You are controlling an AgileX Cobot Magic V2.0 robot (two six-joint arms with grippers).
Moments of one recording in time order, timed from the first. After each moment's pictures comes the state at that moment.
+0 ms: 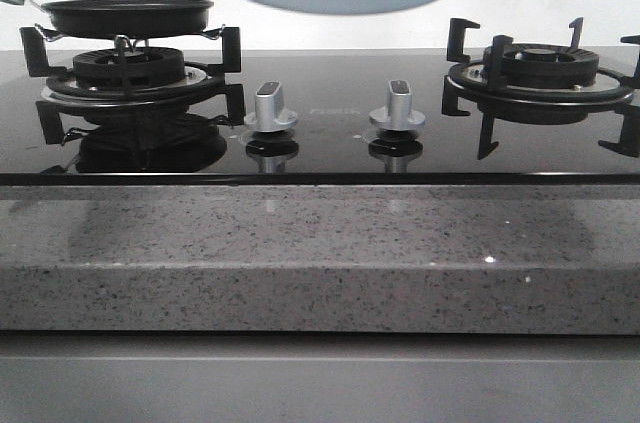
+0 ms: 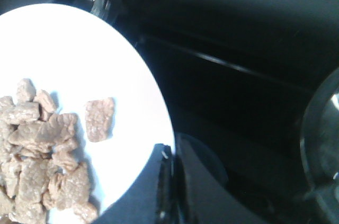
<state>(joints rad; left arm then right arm) -0.19 0.54 -0.69 -0.24 0.81 0.24 0.19 1.68 -1.57 0.57 0.79 -0.36</state>
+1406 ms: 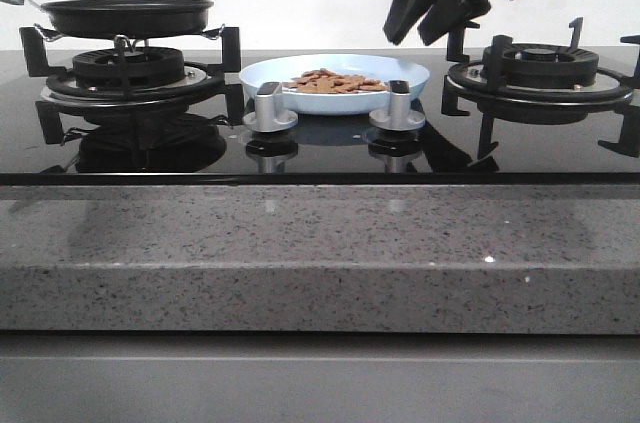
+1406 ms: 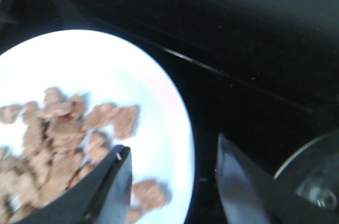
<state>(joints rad) -0.19 0.54 -0.69 -0.24 0.82 0.24 0.18 2.05 -1.93 0.45 0.86 -0.36</state>
